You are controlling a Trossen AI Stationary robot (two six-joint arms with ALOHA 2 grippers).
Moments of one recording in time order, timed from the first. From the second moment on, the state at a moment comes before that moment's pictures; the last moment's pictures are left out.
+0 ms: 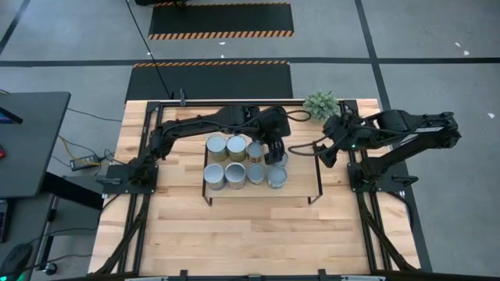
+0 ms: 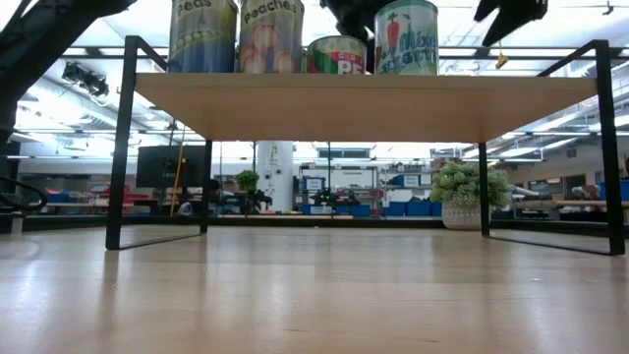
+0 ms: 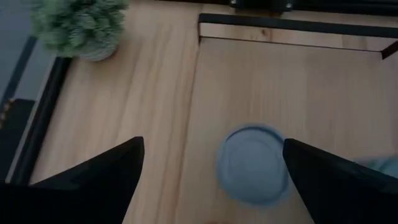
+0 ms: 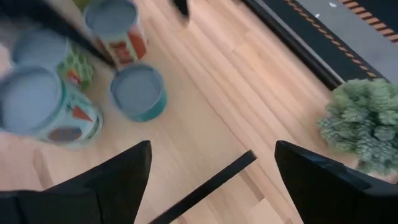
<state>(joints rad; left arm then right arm) 0.11 2.18 2.35 -1.05 -0.05 0.01 0.18 1.06 1.33 -1.27 0.45 0.66</state>
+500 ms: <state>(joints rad) 0.10 1.98 2.36 -1.34 -0.23 -0.07 0.09 1.06 0.96 -0.75 0.36 0.43</state>
